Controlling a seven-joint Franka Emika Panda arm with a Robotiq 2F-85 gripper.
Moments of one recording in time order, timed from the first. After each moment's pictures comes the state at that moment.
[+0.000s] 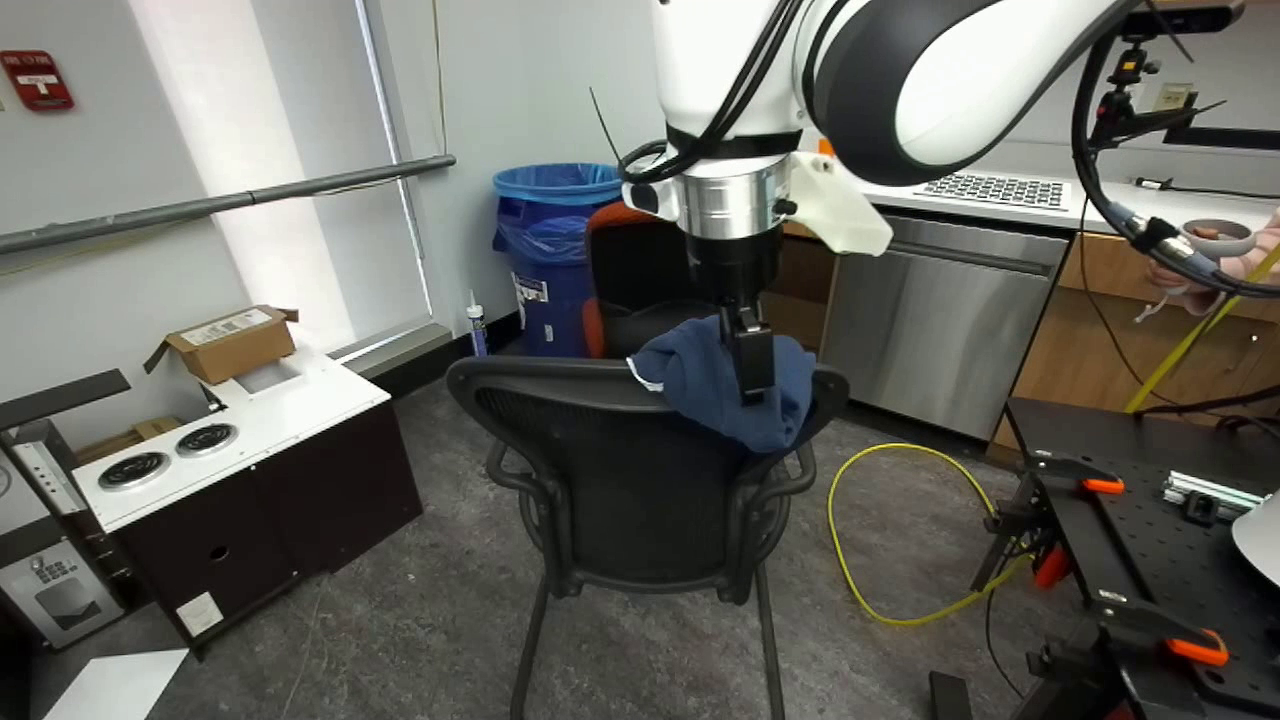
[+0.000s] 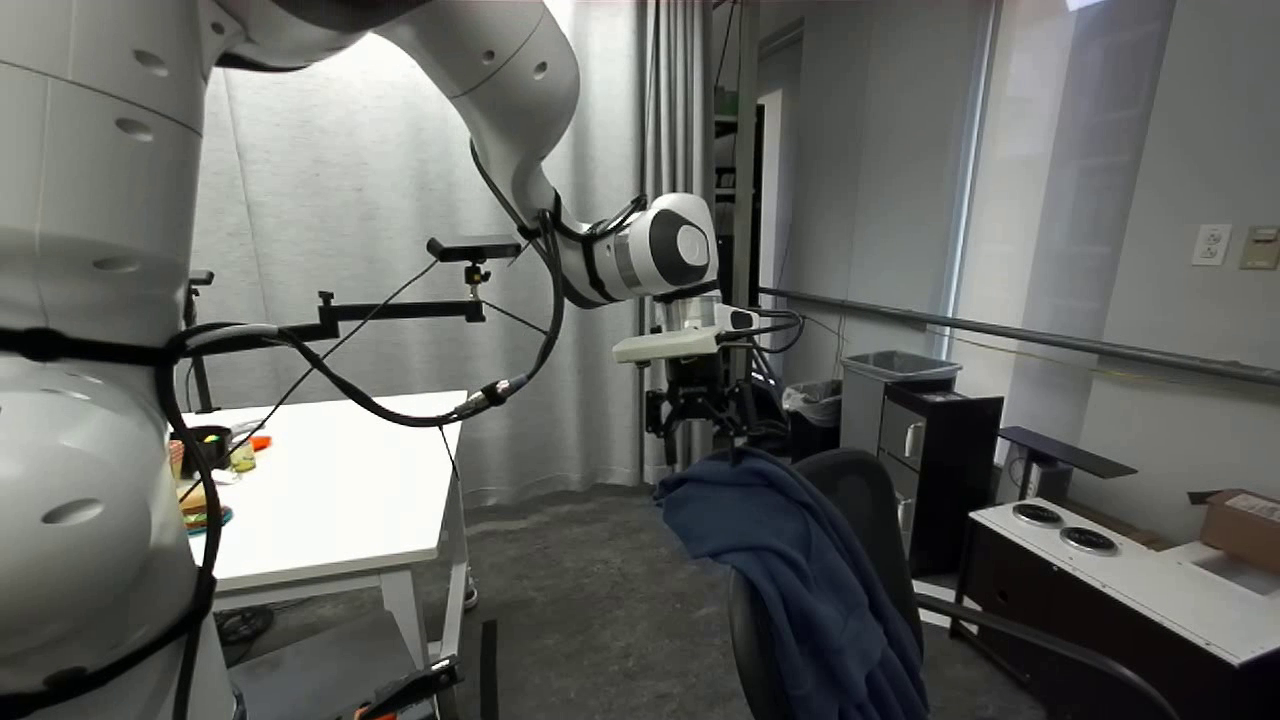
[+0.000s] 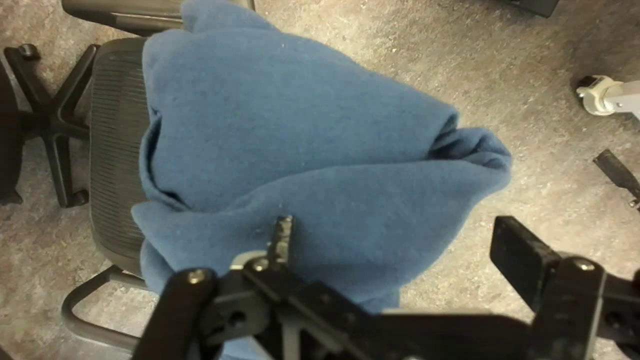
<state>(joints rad) 0.08 0.25 0.10 -2.03 -0.31 2.15 -0.01</state>
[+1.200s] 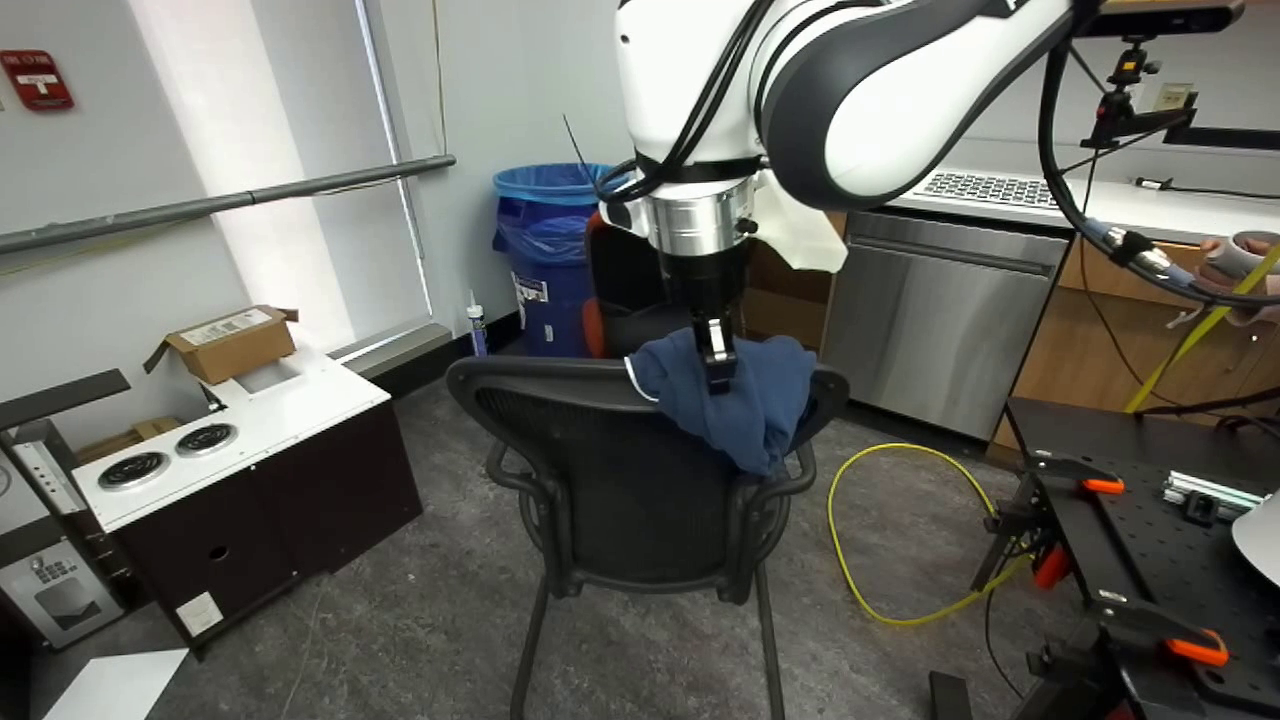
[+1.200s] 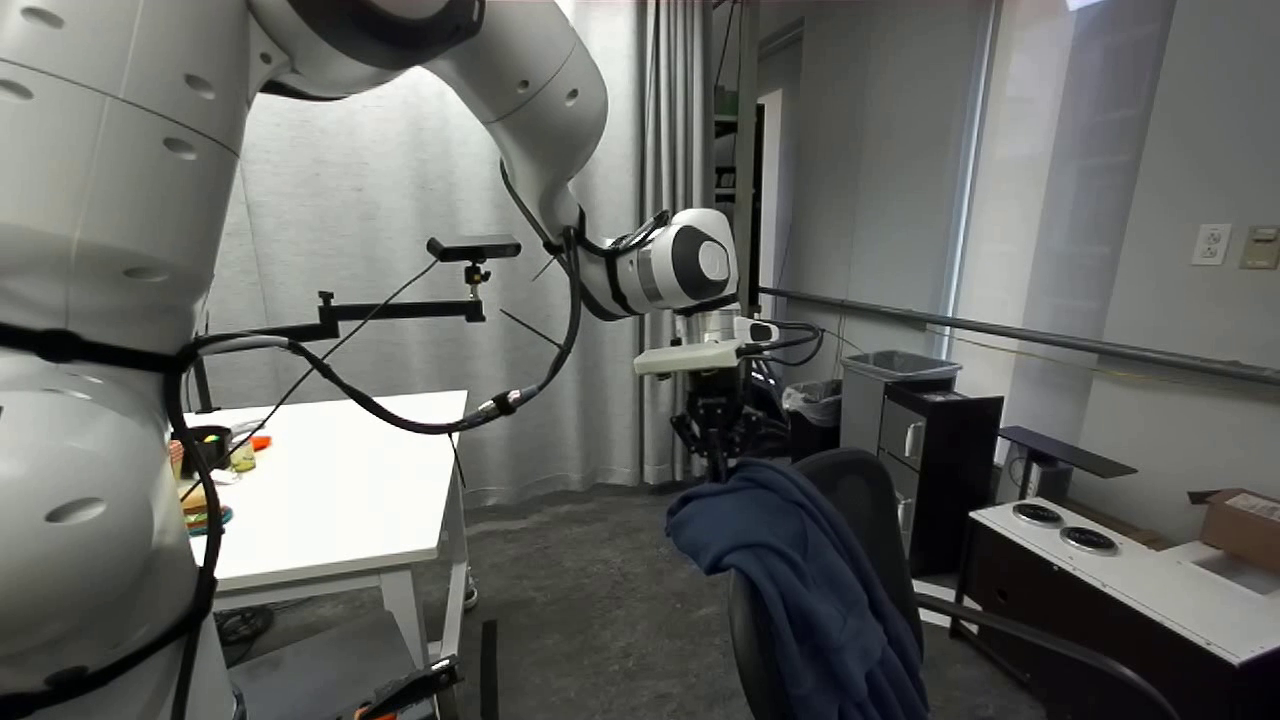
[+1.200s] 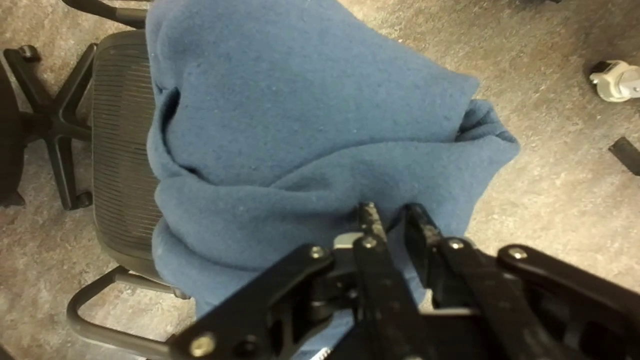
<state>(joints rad) 0.09 0.34 0.07 -1.95 -0.32 2.16 -0.01</state>
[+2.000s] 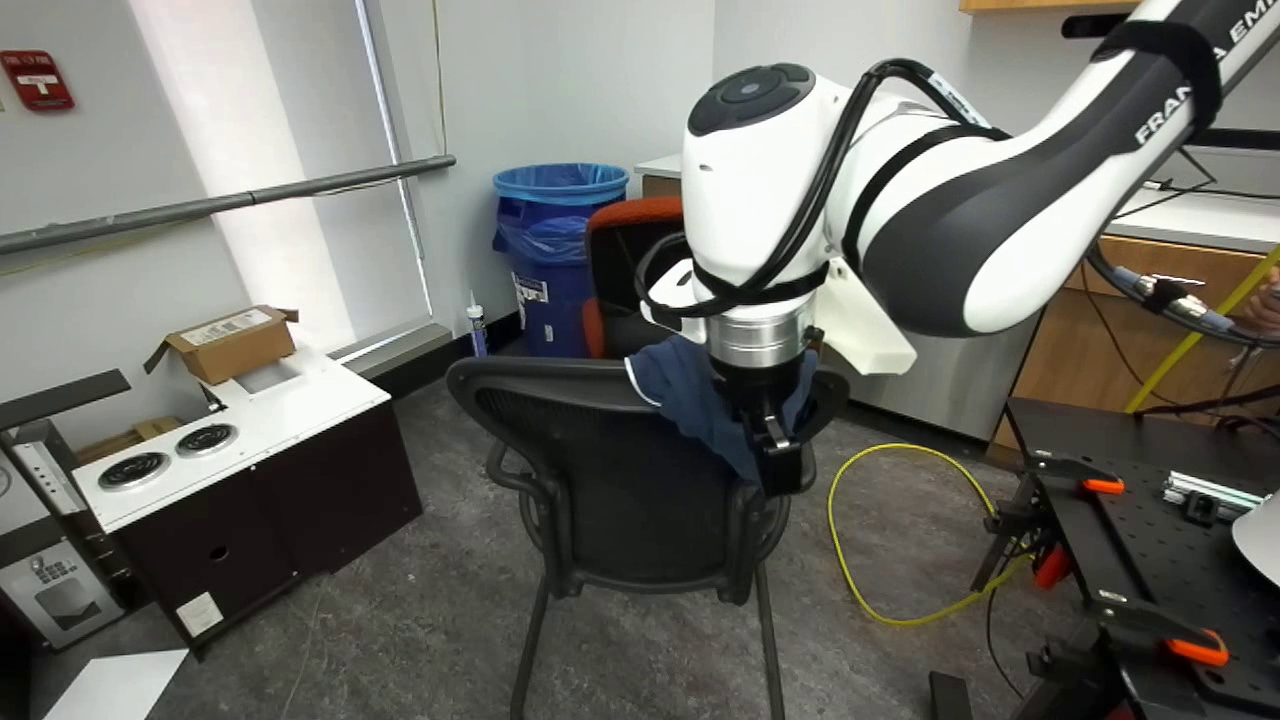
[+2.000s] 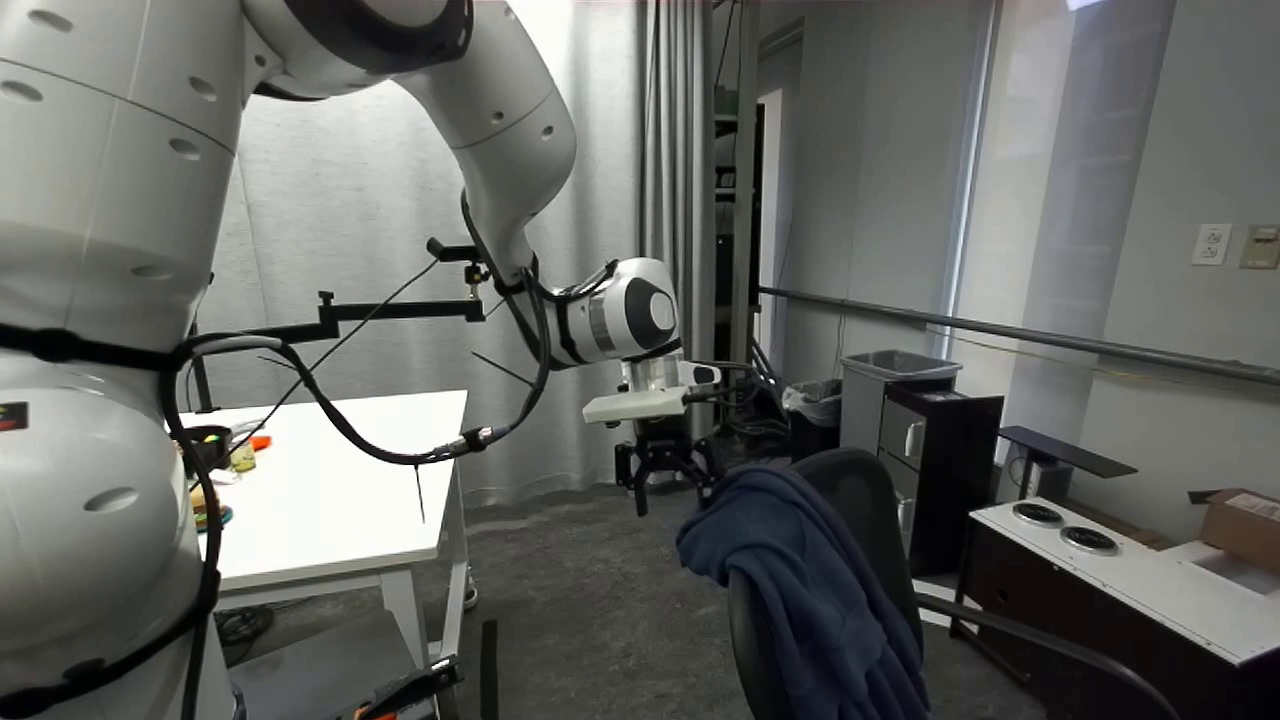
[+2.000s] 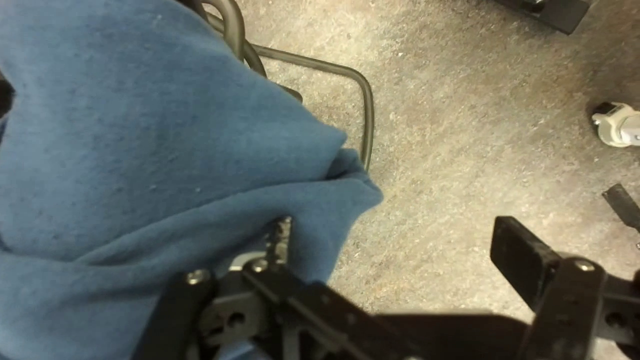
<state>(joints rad) 0.18 0.33 0.07 -2.14 -0.41 2.32 0.06</state>
